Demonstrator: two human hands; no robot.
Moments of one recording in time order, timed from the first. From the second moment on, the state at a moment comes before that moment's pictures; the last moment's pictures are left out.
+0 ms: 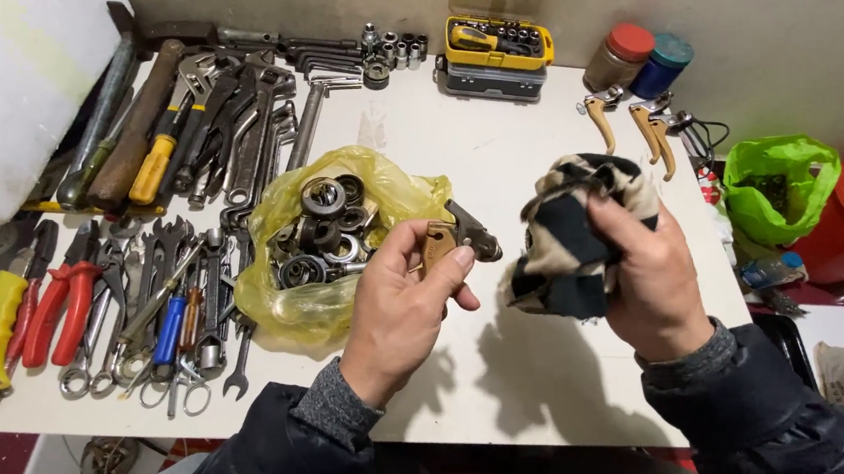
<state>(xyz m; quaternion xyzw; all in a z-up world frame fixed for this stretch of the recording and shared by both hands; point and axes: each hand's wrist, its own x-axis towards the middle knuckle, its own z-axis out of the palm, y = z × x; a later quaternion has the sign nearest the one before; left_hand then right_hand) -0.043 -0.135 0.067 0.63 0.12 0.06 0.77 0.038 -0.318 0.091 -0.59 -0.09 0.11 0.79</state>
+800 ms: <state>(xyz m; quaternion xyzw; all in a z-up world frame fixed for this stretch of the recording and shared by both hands) -0.043 -0.136 0.056 0.52 0.16 0.01 0.84 0.023 -0.299 0.068 -0.76 -0.25 0.07 0.60</state>
